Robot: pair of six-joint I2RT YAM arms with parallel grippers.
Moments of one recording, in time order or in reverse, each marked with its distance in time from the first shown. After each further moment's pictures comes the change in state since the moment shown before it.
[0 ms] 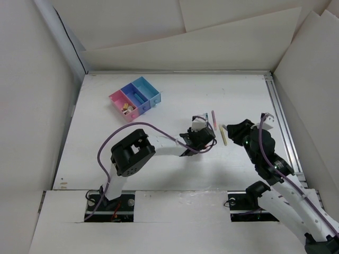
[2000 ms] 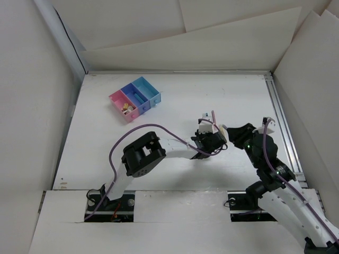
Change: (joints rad) left arm -0.070 0.142 0.186 -0.064 -0.145 -0.174; right arm 0.000 -0.084 -0.051 -0.006 -0.038 0.037
